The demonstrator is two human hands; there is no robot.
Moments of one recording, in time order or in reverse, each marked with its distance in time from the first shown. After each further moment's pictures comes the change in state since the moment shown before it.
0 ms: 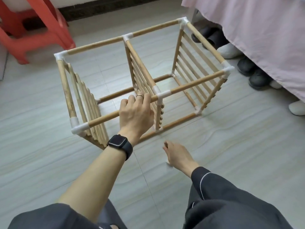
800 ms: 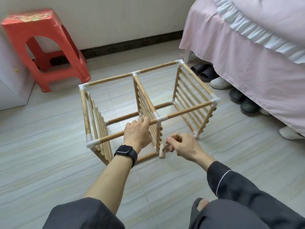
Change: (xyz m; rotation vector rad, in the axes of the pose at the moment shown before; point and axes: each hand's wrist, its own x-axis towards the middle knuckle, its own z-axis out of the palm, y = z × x) left_hand 0.007 -0.013 -0.022 -0.184 -0.353 -0.070; right_hand -0.025 -0.056 -0.153 0.511 0.114 -0.018
